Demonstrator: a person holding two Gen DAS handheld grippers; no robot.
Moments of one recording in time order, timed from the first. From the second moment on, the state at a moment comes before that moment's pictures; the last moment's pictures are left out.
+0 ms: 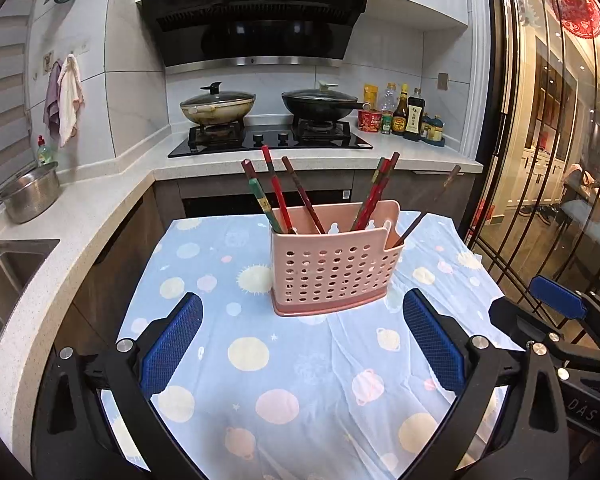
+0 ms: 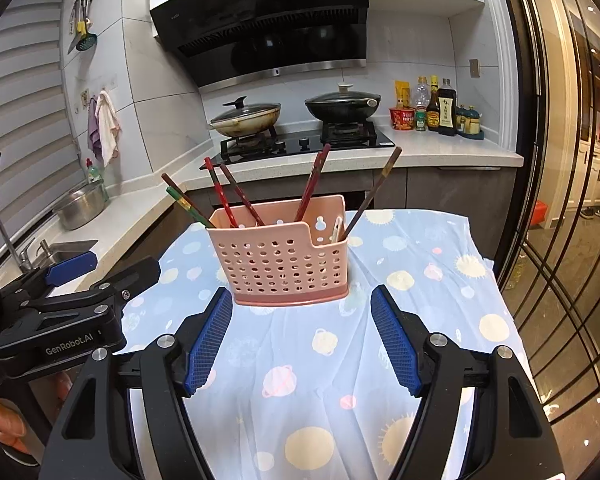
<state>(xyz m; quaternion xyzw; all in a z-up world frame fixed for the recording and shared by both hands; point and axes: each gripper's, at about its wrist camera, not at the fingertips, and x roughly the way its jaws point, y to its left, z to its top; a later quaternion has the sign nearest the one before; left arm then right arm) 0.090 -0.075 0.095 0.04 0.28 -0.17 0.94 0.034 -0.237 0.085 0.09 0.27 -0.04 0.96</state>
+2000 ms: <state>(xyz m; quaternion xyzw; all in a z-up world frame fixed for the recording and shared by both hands) 0.070 -0.071 0.055 0.06 0.31 -0.11 0.94 0.025 -0.230 0.049 0.07 0.30 -0.08 0.95</state>
